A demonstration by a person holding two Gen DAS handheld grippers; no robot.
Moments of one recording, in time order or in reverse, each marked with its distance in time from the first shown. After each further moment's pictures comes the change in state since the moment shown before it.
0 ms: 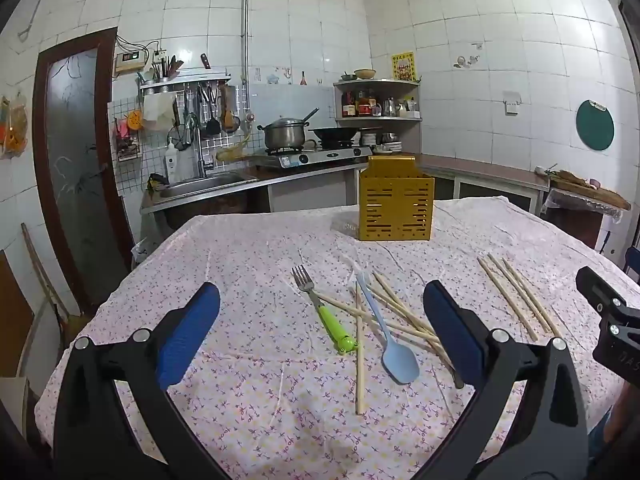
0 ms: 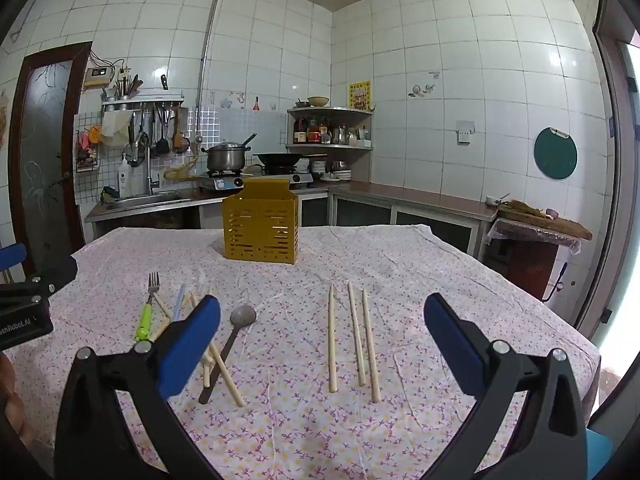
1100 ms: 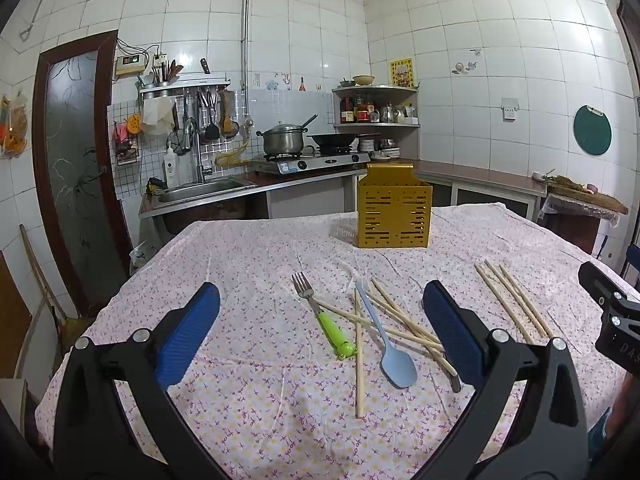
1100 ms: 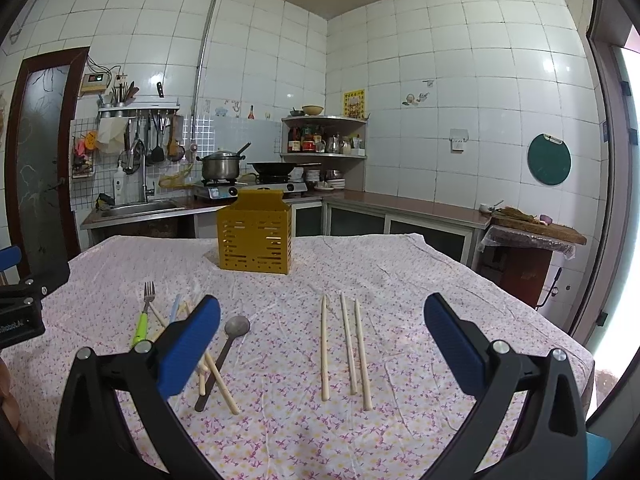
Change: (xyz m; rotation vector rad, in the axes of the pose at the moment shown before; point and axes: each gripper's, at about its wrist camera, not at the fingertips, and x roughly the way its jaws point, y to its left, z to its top) left arm -0.008 0.005 0.007 -0.002 -0.016 -0.010; right arm -0.006 -0.004 0.000 0.008 -0.043 -0.021
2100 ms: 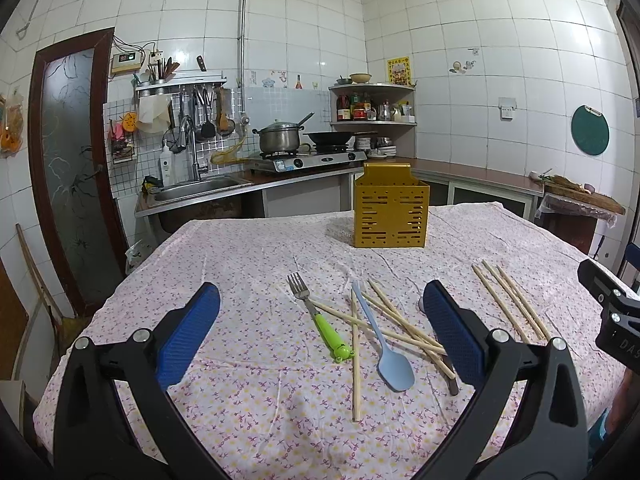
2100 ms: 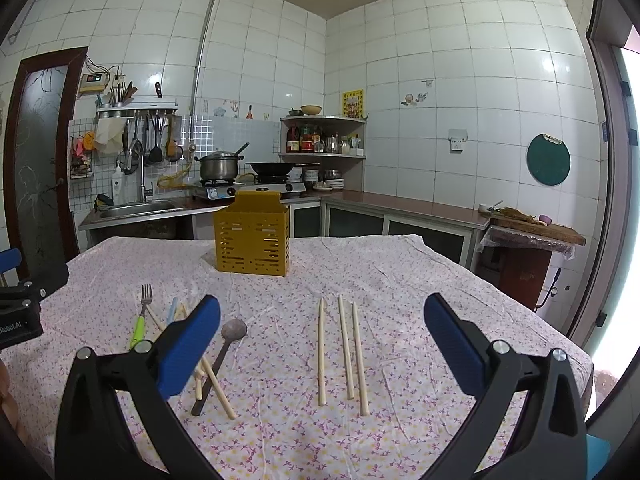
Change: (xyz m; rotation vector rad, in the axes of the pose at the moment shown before) left arm 0.007 -0.001 0.003 -0.002 0.008 -0.015; right arm 0.001 0.001 0.006 -0.004 -0.002 -0.005
